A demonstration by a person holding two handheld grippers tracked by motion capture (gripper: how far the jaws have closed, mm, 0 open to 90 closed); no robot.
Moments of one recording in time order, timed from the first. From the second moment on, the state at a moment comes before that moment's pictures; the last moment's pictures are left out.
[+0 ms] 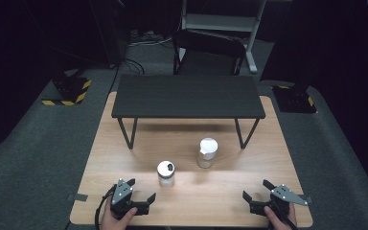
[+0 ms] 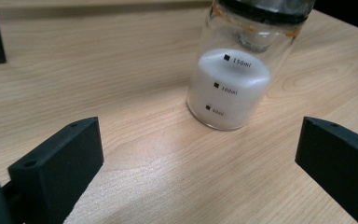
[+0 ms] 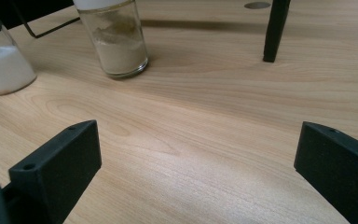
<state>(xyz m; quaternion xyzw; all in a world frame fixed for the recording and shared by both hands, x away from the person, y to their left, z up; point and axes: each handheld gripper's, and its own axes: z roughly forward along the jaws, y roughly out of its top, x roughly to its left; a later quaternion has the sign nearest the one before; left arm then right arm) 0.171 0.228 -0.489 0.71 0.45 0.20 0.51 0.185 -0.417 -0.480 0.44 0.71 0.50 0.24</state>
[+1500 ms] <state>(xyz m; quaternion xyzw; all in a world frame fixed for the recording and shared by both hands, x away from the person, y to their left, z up) 0.175 0.202 -0.484 0.71 0.40 0.23 0.53 0.185 -0.409 -0.475 0.45 0.71 0.48 0.23</state>
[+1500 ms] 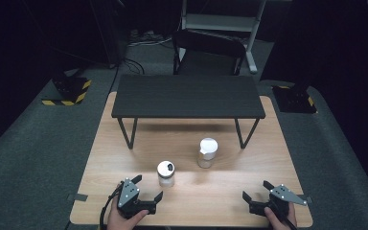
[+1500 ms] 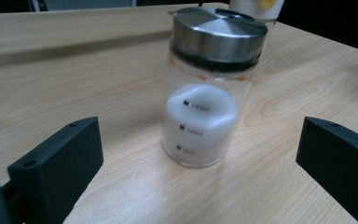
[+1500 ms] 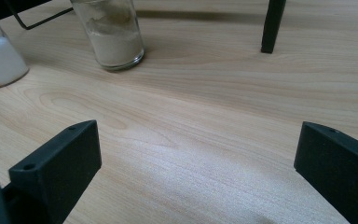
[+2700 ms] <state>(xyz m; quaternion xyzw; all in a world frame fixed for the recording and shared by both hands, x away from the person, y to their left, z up) 0.212 0.156 -0.491 0.72 0.40 0.25 0.51 0.184 -0.410 -0.477 0.46 0.71 0.49 0.24</state>
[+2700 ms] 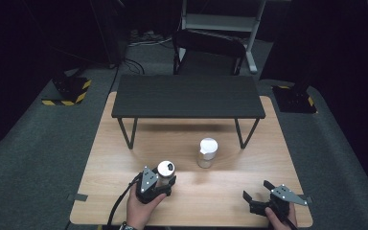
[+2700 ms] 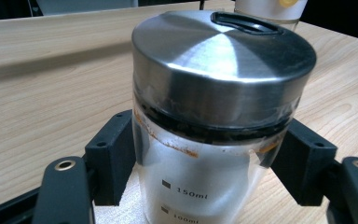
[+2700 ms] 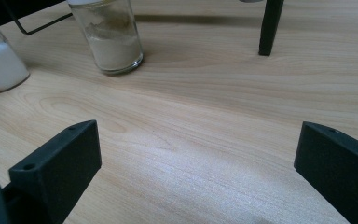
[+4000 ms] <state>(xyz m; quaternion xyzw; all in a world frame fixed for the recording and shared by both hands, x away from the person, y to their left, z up) 0.199 0.160 -0.438 0.69 0.41 0.27 0.53 0.183 -0.412 -0.478 0.46 0.70 0.49 0.24</state>
